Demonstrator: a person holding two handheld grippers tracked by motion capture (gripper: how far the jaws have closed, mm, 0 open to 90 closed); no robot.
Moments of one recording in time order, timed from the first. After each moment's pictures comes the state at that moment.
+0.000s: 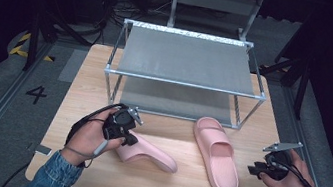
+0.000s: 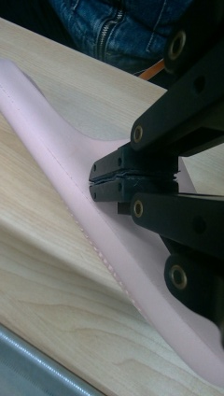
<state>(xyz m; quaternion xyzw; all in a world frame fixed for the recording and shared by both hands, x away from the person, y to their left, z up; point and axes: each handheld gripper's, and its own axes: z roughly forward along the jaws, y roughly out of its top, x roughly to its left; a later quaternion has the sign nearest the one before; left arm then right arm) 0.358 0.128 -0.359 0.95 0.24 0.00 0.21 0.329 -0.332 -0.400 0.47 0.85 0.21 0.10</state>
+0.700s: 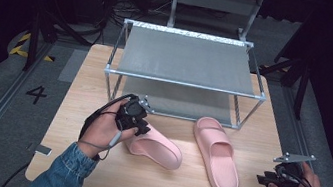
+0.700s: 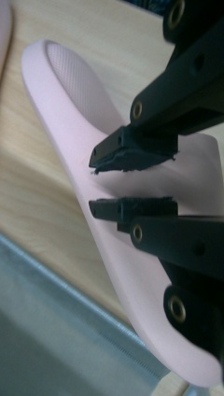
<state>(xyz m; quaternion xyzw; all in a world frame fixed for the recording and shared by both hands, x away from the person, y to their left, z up) 0.386 0.107 -0.356 0.93 0.26 0.08 0.26 0.301 -0.356 -0.403 0.50 0.83 0.20 0.12</state>
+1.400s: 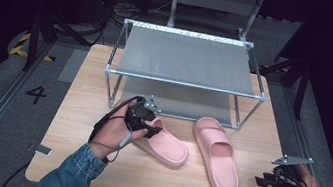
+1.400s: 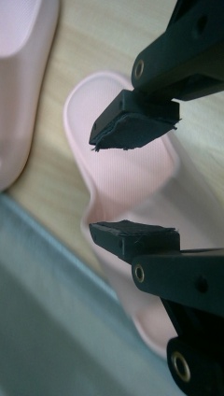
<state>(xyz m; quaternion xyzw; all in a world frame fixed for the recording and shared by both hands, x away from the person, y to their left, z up) 0.387 0.085 -0.376 0.91 0.27 0.09 0.31 0.298 -0.352 -0.410 0.50 0.83 0.20 0.12</state>
